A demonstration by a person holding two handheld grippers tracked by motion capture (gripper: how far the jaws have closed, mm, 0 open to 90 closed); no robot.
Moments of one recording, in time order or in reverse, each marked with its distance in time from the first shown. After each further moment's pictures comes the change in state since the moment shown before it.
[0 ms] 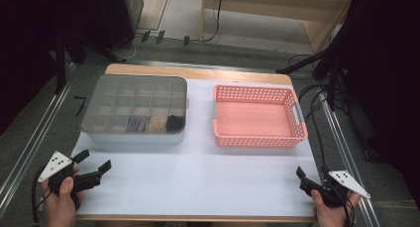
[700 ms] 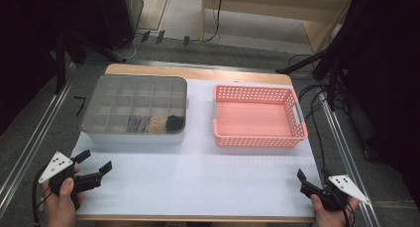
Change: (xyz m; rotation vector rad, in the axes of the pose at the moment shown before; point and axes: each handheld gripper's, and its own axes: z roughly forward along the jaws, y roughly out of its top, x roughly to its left) left arm -0.001 0.000 0.000 0.000 -0.020 0.024; right arm 0.001 -0.009 -0.005 -0.040 -0.003 -0.058
